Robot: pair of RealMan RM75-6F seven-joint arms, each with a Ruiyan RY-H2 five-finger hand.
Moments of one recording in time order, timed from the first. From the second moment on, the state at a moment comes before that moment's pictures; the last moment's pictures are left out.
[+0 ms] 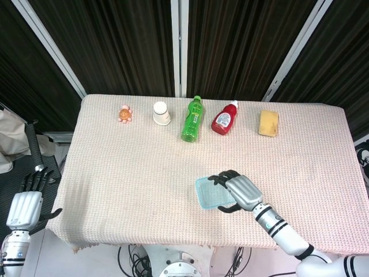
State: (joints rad) left arm -0.09 -1.22 -0.03 -1.58 1.47 1.44 0.07; right arm 0.65 -1.24 -0.01 -1.94 -1.26 1.03 -0.11
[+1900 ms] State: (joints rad) left arm -0.09 -1.23 -0.02 -1.57 1.46 1.43 0.06; right arm 0.57 -1.55 0.01 -1.52 -1.49 0.99 0.66
